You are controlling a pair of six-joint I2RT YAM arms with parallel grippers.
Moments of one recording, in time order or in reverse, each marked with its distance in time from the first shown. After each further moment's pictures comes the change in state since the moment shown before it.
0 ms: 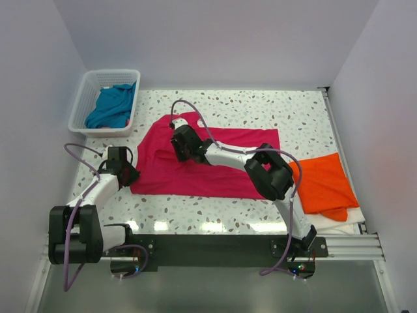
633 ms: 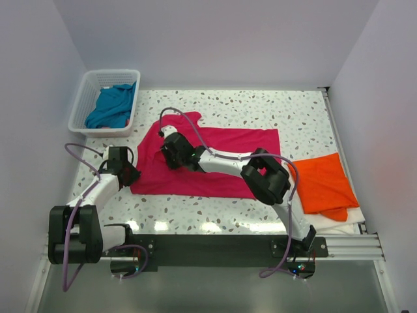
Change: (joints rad) left arm -0.011 0.000 0.000 0.002 -0.006 -0.014; right arm 0.085 0.000 0.002 0.023 -0.036 0.004
